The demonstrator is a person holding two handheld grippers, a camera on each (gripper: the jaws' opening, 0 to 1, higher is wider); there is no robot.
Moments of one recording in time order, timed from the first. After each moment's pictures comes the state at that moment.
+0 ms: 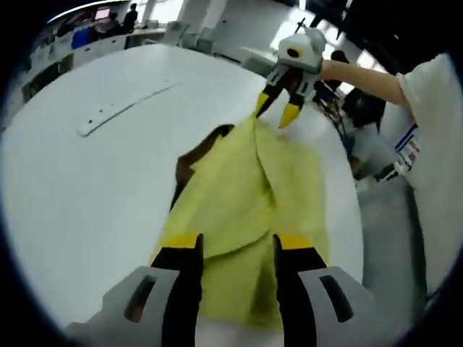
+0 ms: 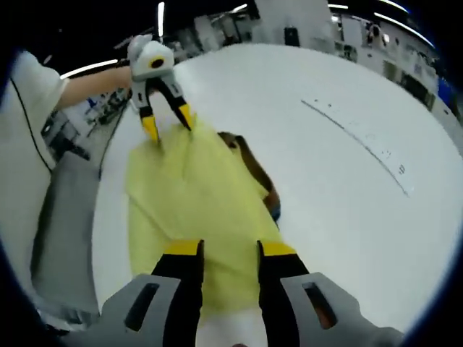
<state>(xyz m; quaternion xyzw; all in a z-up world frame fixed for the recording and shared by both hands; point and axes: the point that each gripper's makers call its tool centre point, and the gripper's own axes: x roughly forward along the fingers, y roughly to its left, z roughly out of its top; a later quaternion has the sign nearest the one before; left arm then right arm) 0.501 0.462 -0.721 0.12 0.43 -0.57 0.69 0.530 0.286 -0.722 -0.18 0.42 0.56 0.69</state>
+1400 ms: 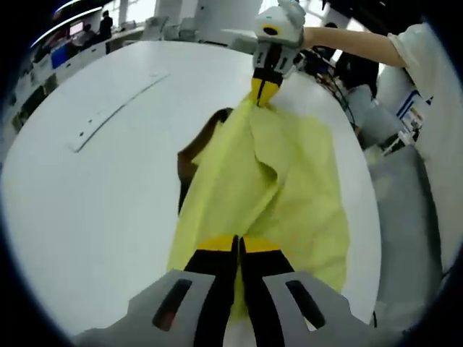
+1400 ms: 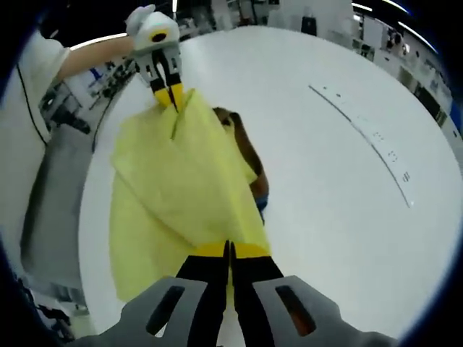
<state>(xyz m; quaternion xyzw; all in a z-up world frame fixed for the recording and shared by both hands) 0.520 0.468 -0.735 0.18 0.43 -0.56 0.68 0.542 0.268 -0.742 -0.22 0.43 0.56 0.68</state>
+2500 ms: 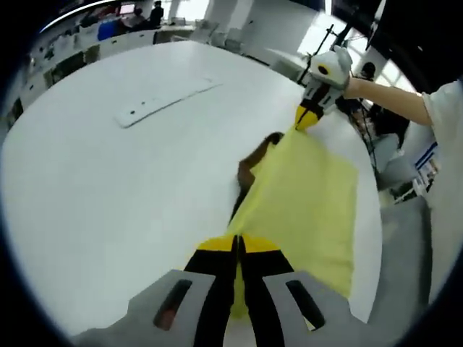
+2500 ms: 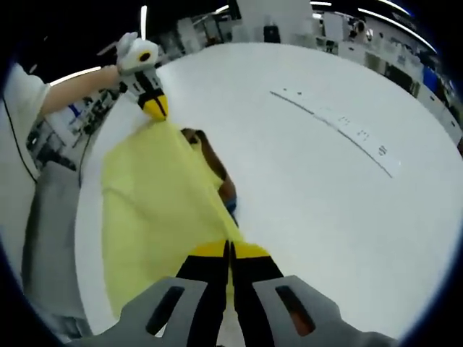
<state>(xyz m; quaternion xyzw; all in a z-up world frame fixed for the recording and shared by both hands) 0.565 0.489 -0.731 0.09 0.45 -0.49 0.75 0.566 0.259 -0.744 -0.14 0.42 0.50 0.74</state>
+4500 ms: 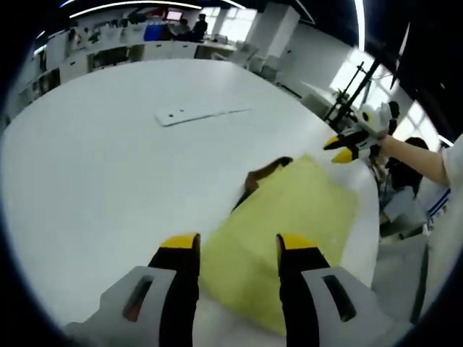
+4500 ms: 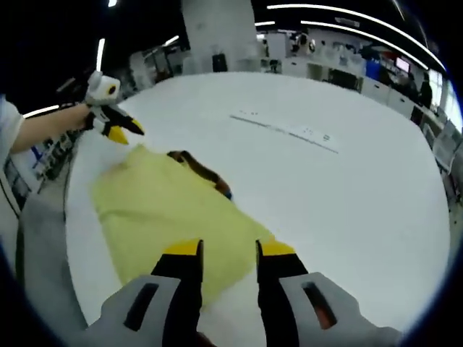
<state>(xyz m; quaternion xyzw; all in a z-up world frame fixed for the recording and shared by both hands) 0.542 0.514 -0.696 0.00 0.42 -0.40 0.82 0.521 0.231 -0.704 -0.07 0.37 0.37 0.85</state>
